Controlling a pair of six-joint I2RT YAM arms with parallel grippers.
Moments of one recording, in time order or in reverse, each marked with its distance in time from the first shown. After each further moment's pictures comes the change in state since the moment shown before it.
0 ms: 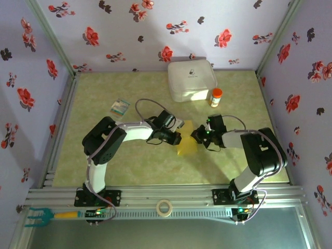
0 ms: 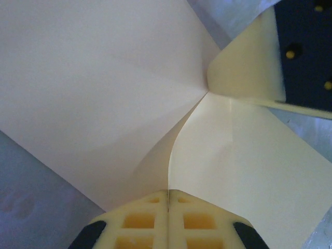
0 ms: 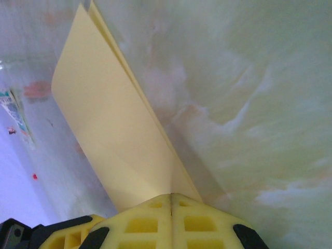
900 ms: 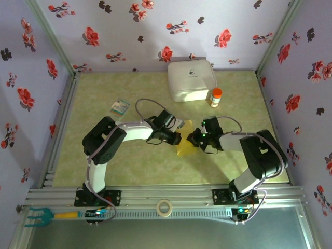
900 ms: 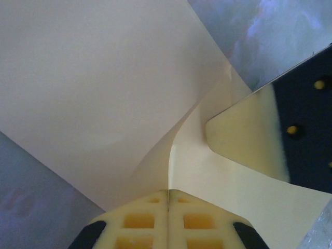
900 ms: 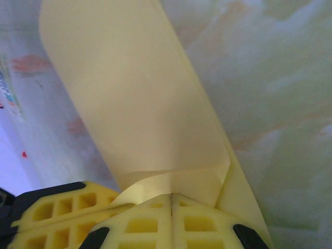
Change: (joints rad) left arm 0.000 0.000 0.002 -0.007 0.003 0.001; right arm 0.097 -0.019 -0.016 -0.014 -0.007 0.004
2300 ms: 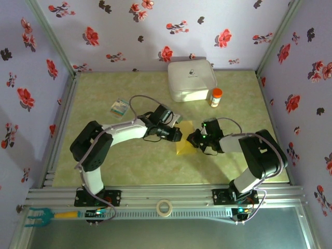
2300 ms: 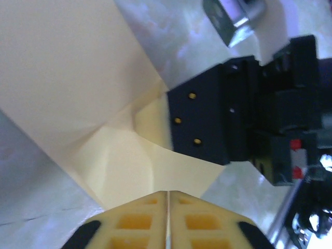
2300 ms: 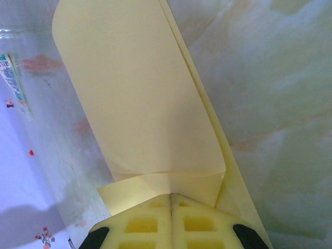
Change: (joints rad) left arm 0.003 -0.148 0.010 -0.093 0.100 -0.146; right arm 0.000 -0.001 -0.048 0.099 0.004 0.013
